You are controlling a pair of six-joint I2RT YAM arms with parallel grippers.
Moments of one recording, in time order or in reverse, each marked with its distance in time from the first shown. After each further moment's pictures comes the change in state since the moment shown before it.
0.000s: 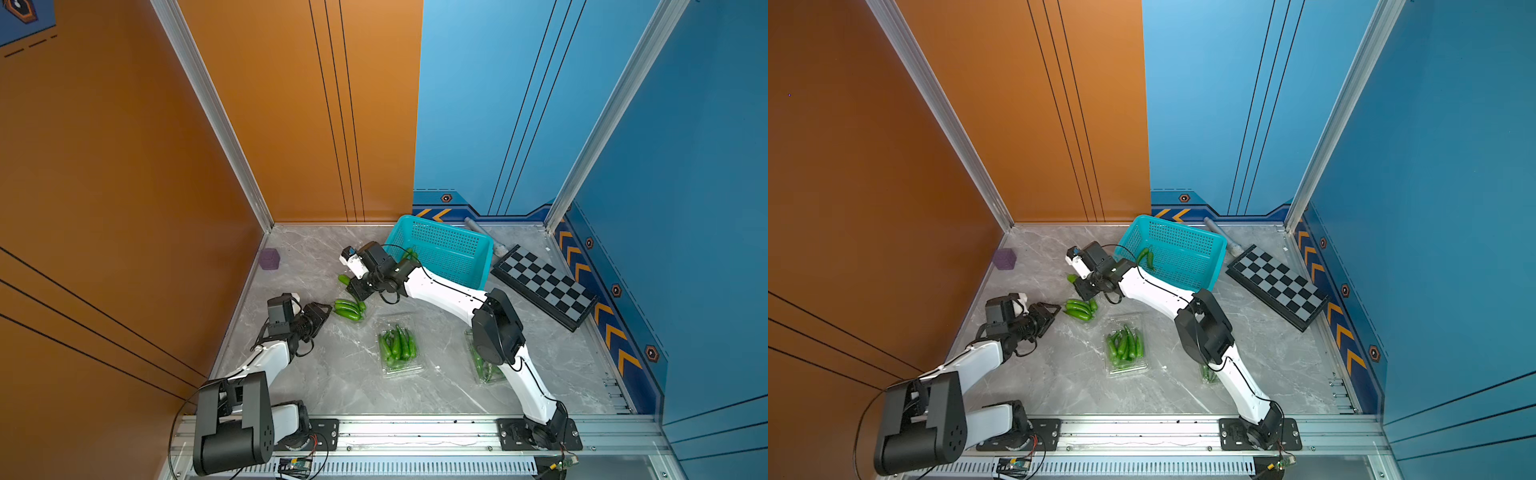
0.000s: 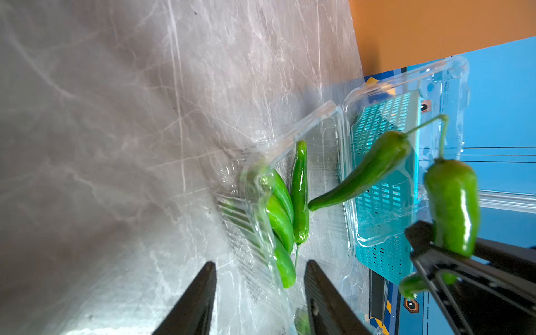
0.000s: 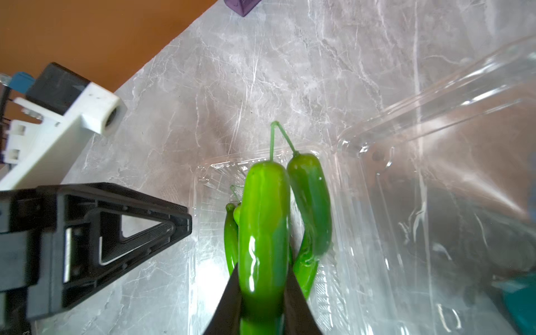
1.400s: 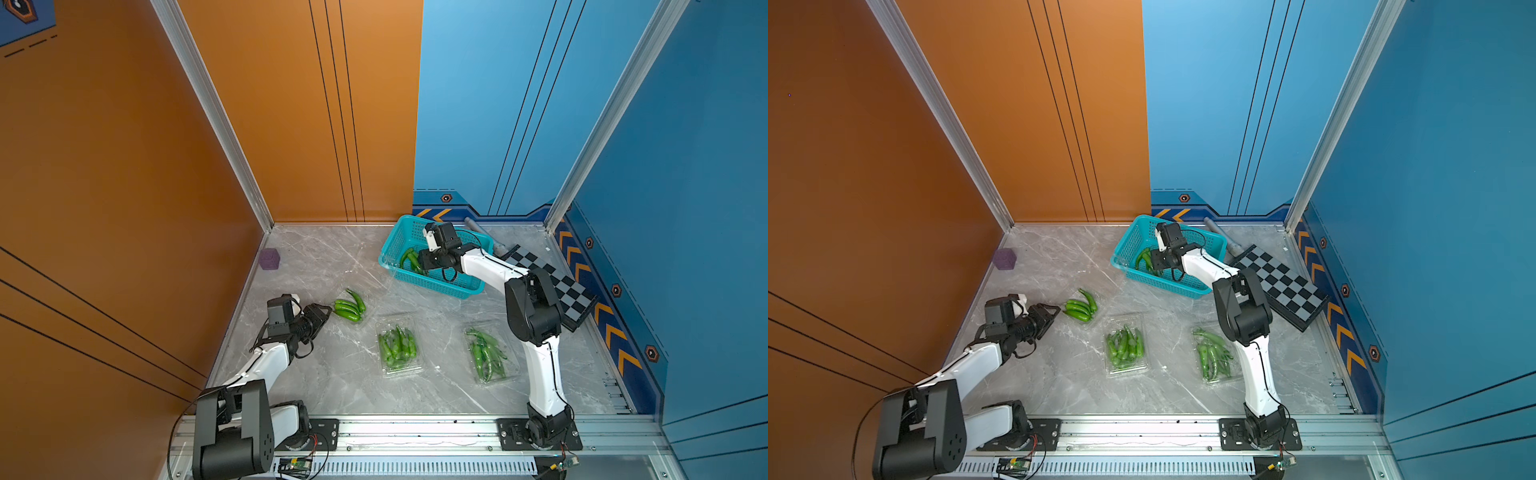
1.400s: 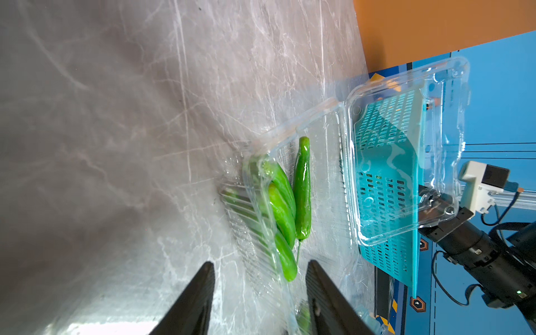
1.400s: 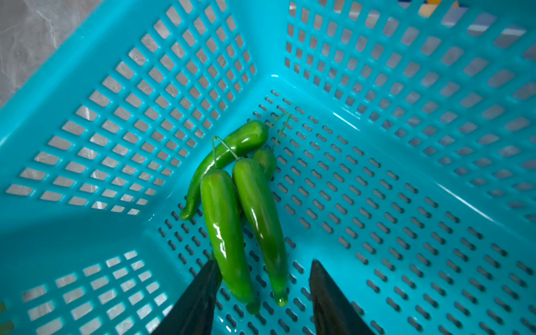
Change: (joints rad) left arm -0.005 -0.047 0.000 -0.061 -0.015 0.022; right arm -0.426 -0.093 -0.315 0.166 0.148 0.051
